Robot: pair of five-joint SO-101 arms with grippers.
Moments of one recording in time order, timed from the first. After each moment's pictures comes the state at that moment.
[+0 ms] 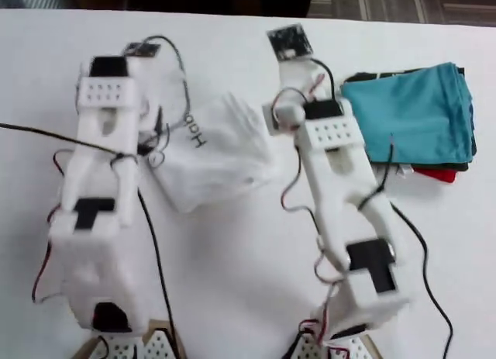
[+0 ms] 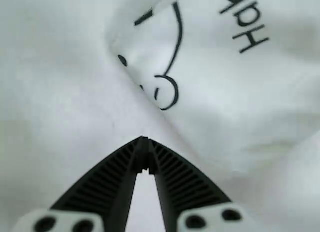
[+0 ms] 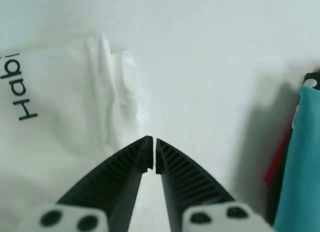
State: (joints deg) left arm -5.7 21.0 -18.7 94.7 -1.8; right arm -15.1 10.4 -0.3 54.1 7.5
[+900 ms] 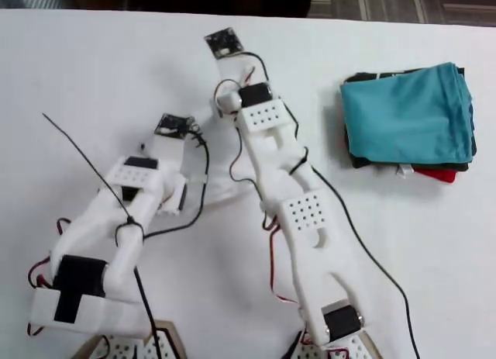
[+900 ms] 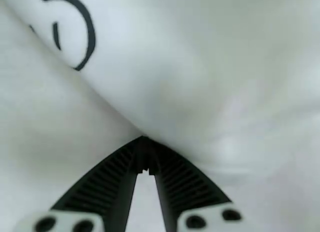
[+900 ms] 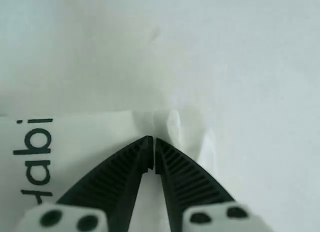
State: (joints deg) left arm 0.4 -2.9 43.5 49.5 -2.0; right arm -24.4 71.2 -75.7 71.2 8.6
